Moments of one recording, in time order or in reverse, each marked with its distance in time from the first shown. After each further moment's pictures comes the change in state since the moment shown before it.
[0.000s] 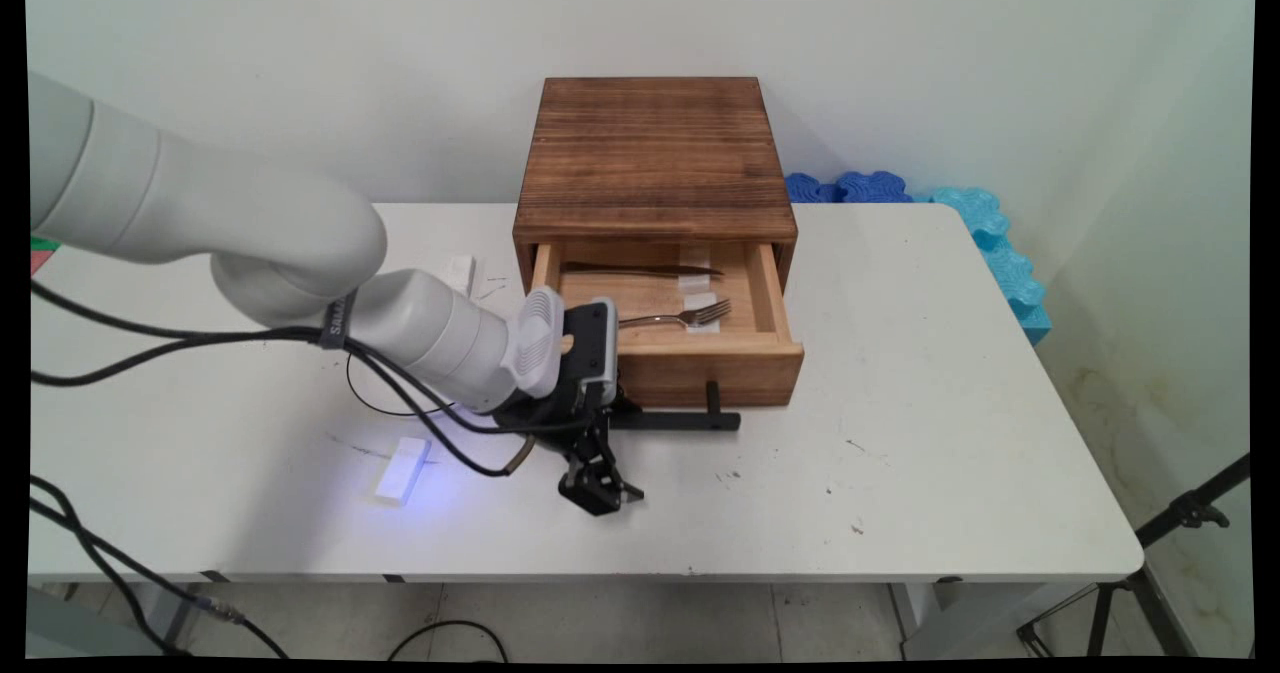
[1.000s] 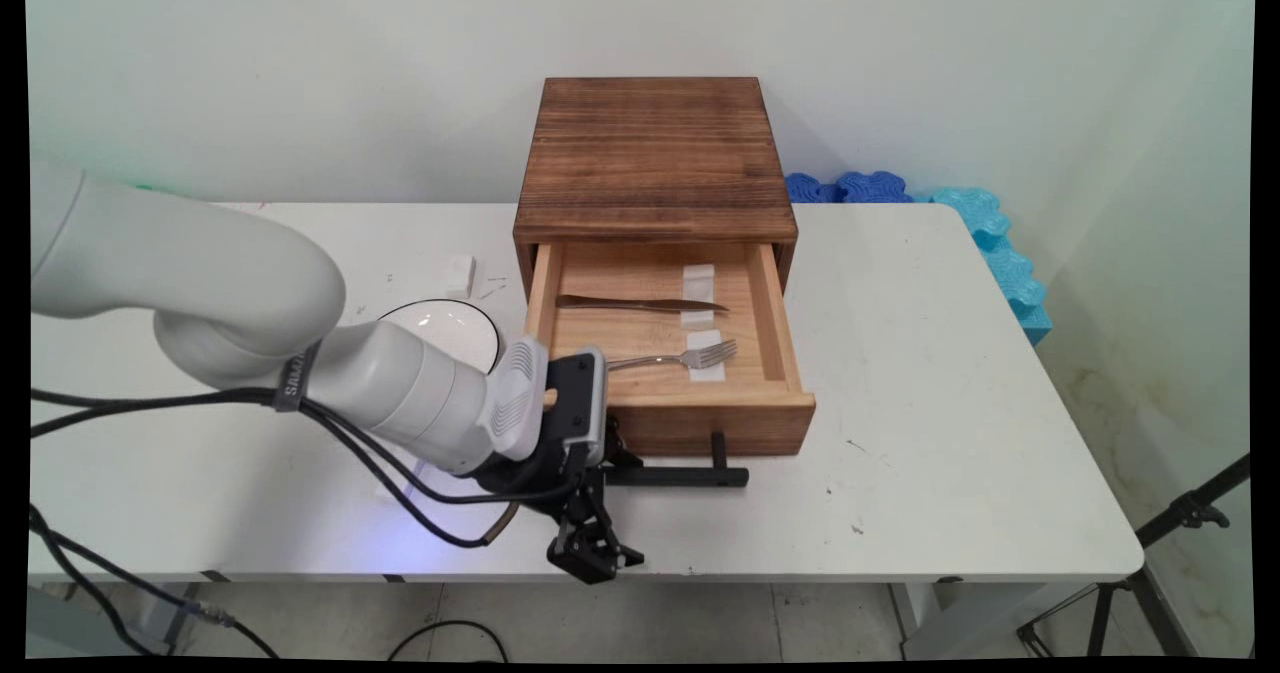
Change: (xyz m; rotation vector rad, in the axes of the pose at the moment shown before) arm -0.003 0.051 -0.010 -0.048 0.036 -0.019
